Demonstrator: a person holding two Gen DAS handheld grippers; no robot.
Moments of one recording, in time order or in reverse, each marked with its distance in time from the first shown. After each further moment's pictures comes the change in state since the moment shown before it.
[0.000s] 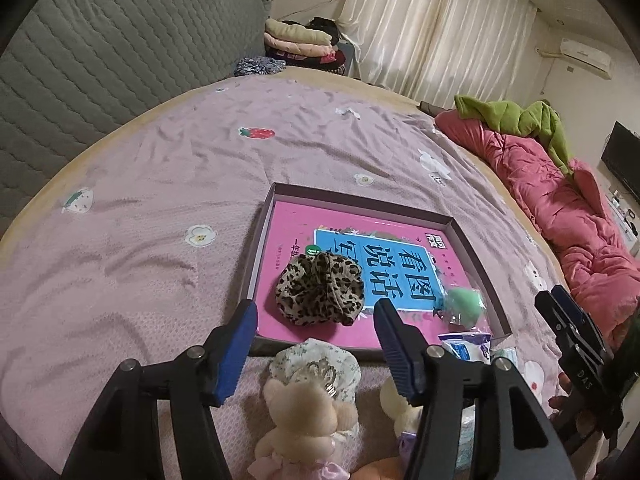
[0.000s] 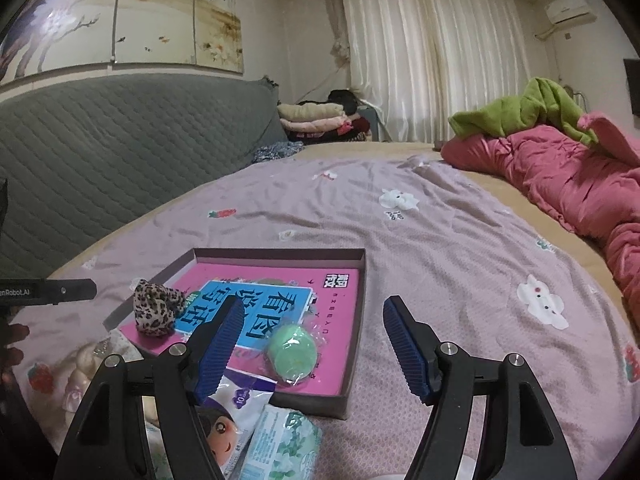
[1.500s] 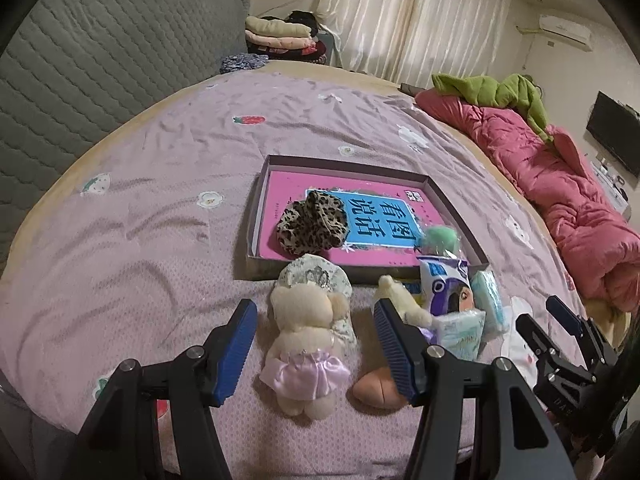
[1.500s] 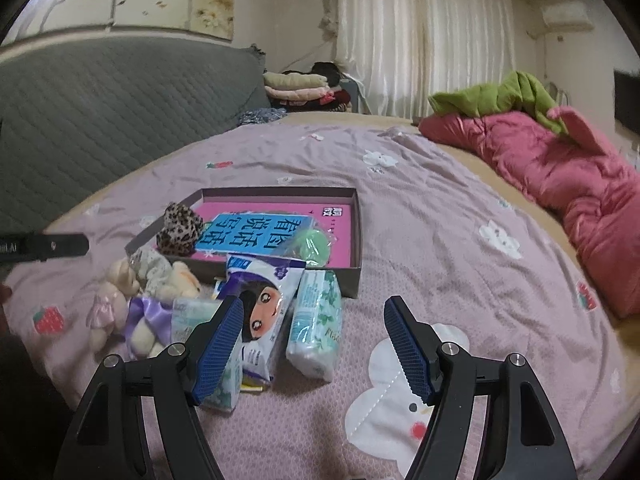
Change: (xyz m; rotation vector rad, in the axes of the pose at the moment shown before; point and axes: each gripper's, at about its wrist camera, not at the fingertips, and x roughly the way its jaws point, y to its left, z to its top) left arm -0.054 -0.004 -0.051 0.094 0.032 -0.011; right arm -0.076 0.054 -0.060 -0.083 0.126 -0.119
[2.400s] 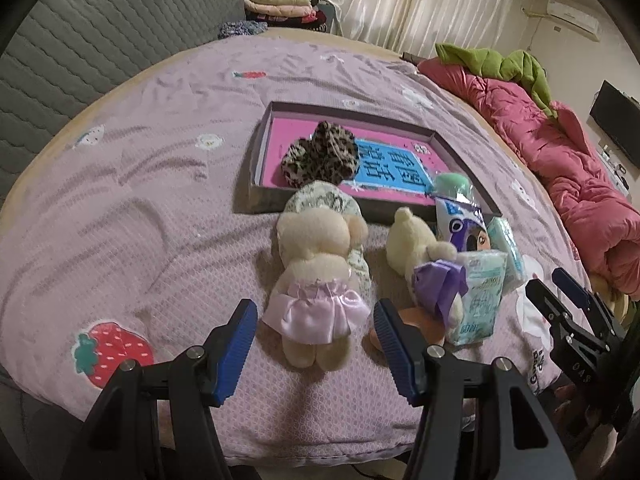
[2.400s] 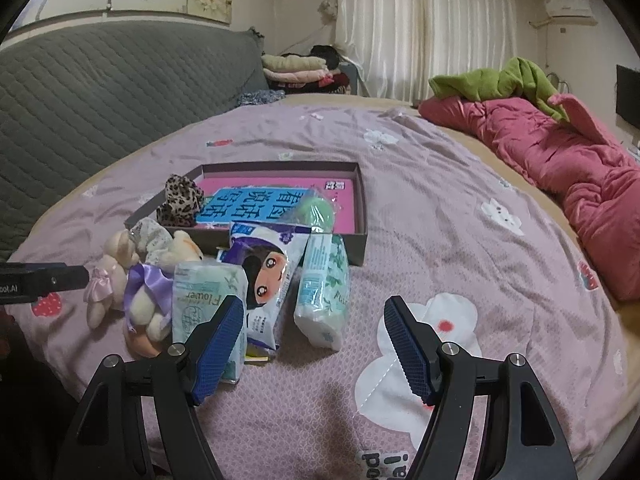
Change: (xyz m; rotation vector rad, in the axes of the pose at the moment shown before) left arm 0.025 0.011 -0.037 -0.016 0.125 -0.016; right arm 0.010 0.002 -0.015 0.036 0.078 0.000
